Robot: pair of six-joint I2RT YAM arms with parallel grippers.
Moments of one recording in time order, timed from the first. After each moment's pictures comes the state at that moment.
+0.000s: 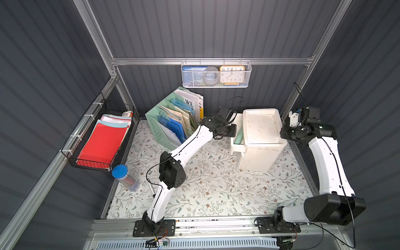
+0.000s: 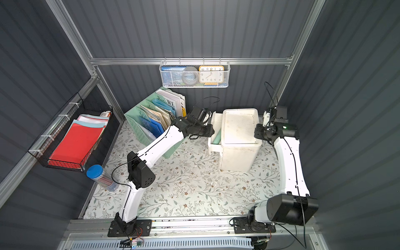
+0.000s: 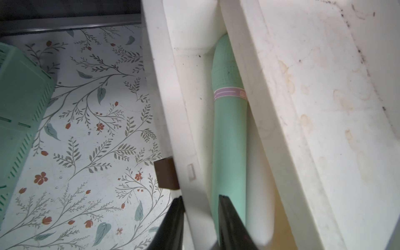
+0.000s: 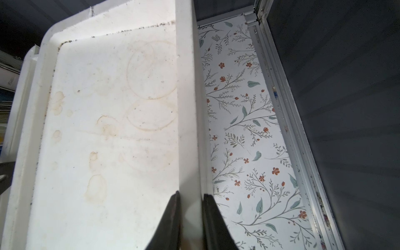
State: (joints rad) left arm -0.72 2.23 2.33 -0.87 0.08 -0.44; right arm -0.17 1.41 1.58 -1.04 -0.10 0.11
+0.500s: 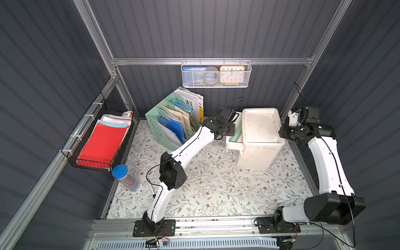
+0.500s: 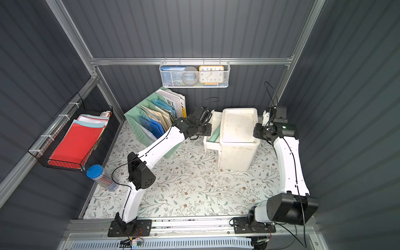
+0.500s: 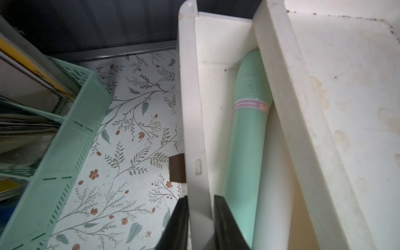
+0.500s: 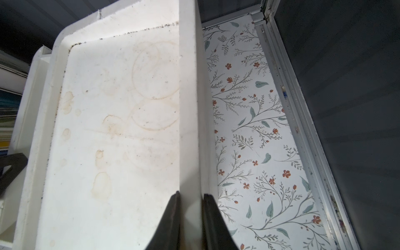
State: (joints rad) left arm -0.74 2.22 2.32 -0.88 -0.16 -0.44; right arm -0.17 1.42 1.57 -1.02 -0.13 0.14
